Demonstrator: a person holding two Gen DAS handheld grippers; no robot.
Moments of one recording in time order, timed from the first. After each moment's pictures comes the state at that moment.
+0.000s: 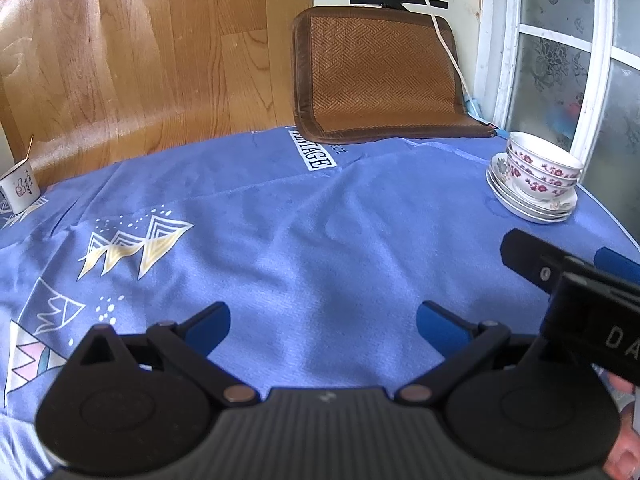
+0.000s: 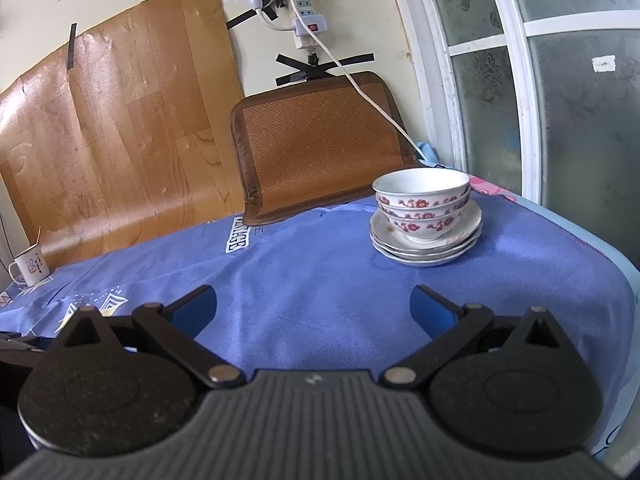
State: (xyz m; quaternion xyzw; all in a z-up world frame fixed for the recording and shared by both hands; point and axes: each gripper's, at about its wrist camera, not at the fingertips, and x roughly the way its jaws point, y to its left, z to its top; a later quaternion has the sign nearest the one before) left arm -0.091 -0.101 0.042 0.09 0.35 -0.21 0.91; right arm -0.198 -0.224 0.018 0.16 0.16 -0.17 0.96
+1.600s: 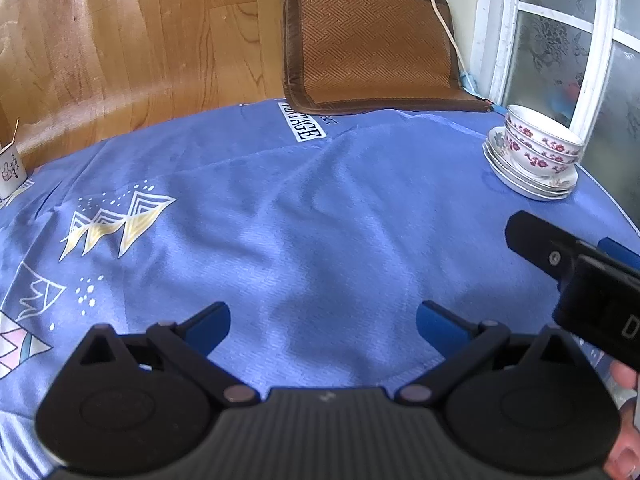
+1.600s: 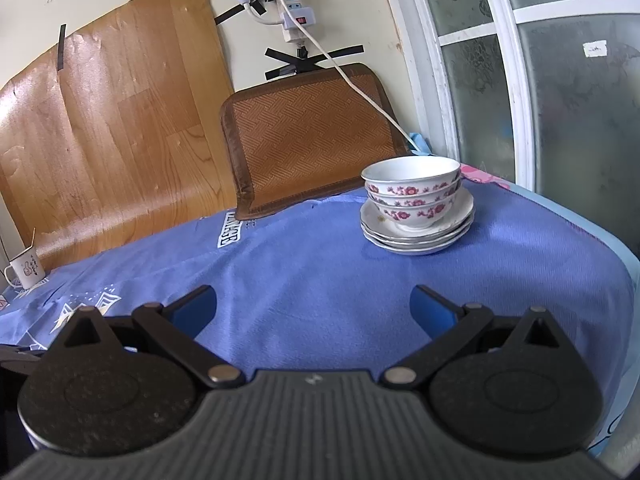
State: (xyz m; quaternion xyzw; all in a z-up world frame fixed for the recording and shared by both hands) left arm -0.085 -0.108 0.029 0.09 0.38 -0.22 0.89; right arm -0.200 -0.229 0.011 0.17 0.16 -0.17 0.96
